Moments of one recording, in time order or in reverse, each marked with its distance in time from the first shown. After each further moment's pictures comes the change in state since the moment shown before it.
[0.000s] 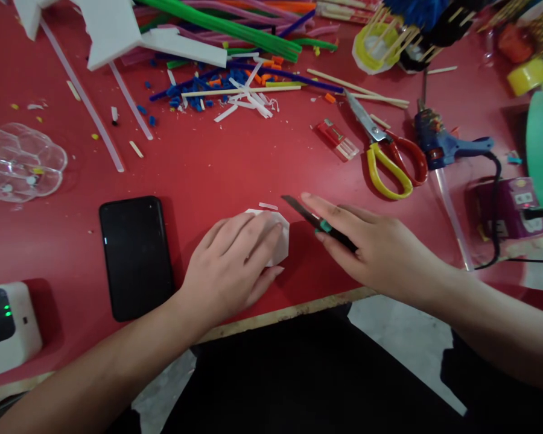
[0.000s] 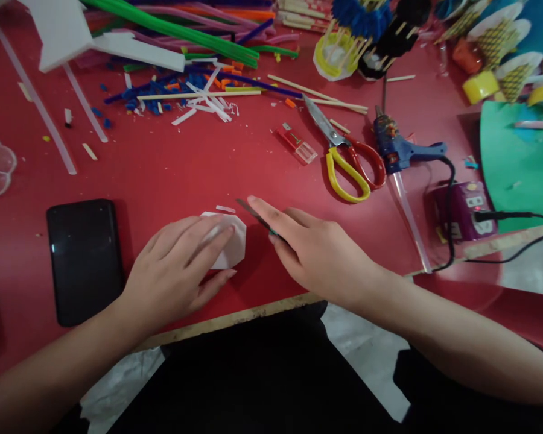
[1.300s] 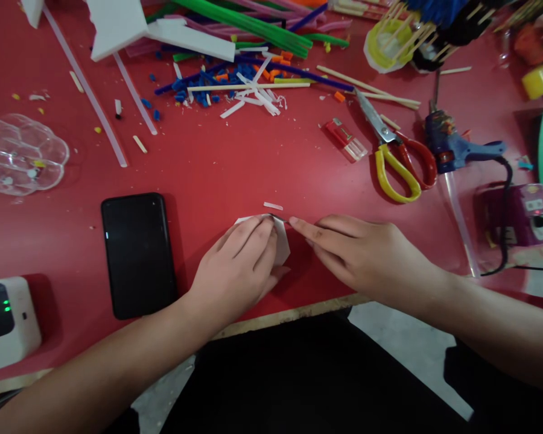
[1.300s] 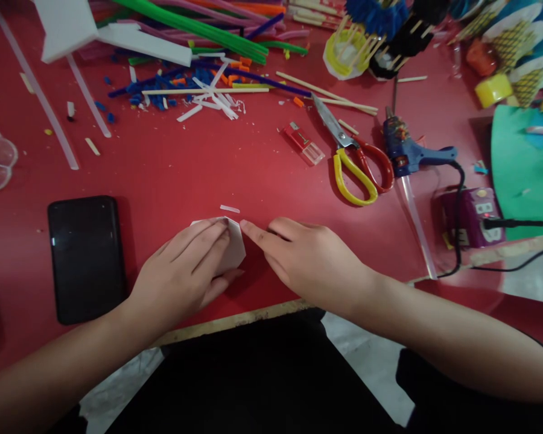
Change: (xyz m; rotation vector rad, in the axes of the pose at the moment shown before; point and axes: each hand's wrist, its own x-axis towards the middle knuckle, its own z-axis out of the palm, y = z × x) left_hand 0.000 0.006 0.007 0.010 0.037 -0.003; right_hand 0.005 -0.005 0.008 -0.209 0.018 -0.291
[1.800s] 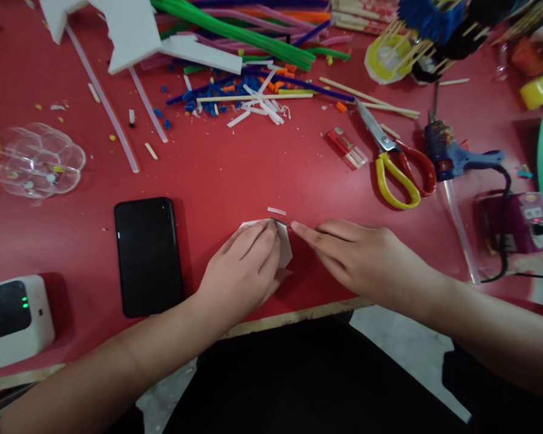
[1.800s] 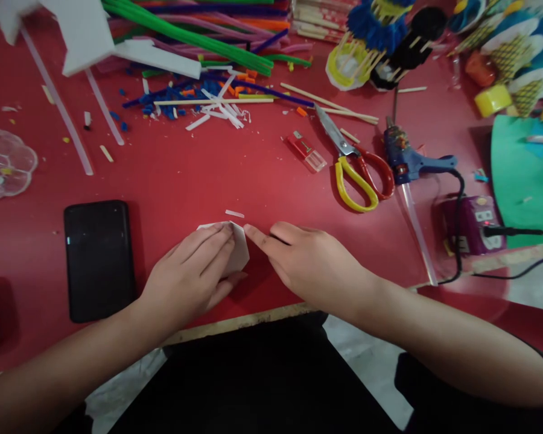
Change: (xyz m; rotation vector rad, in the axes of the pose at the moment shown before) left_hand 0.001 0.002 0.000 0.015 0.017 -0.001; right_hand 0.003 0.002 0.001 -0.028 -0.041 -0.045
